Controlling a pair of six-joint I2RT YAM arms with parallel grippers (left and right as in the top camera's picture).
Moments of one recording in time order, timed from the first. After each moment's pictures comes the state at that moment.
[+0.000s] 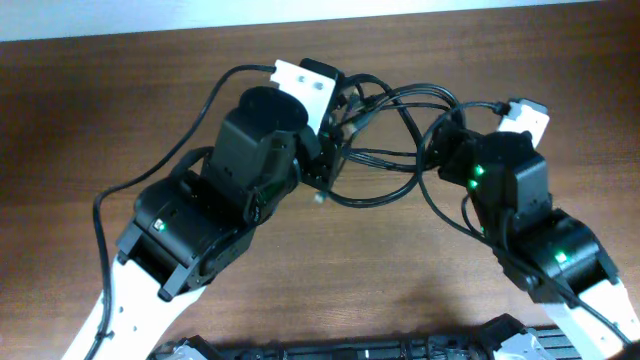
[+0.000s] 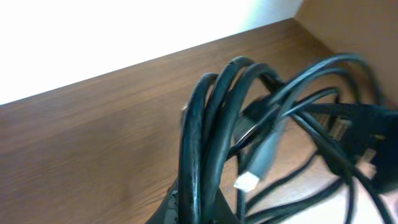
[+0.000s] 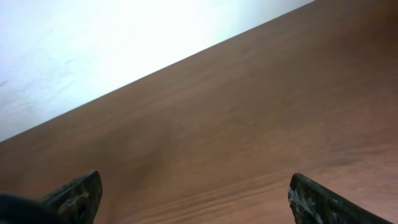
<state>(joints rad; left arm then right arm) -0.74 1.34 1.75 -0.96 -0.14 -0.20 0.40 0.95 1.08 -0.69 0.42 0.63</state>
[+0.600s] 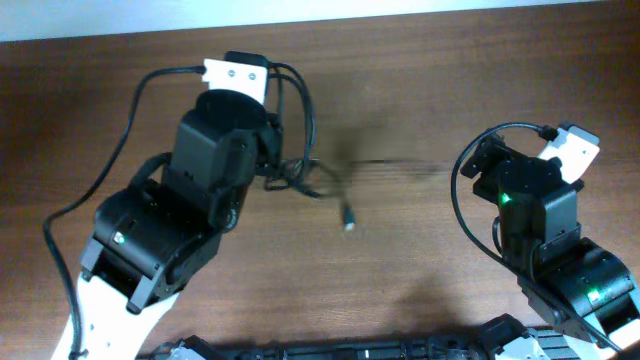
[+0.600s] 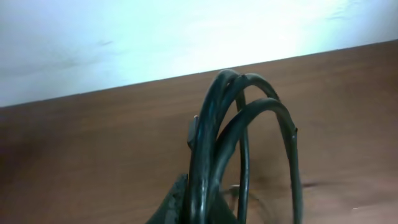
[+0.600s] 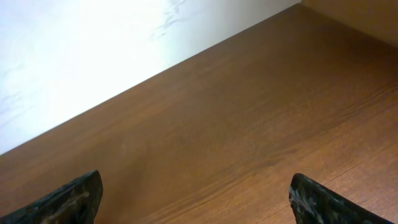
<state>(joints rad) -0.64 1.29 1.75 -1.06 -0.44 -0.21 0.39 0.84 1.08 -0.82 0.63 0.66</state>
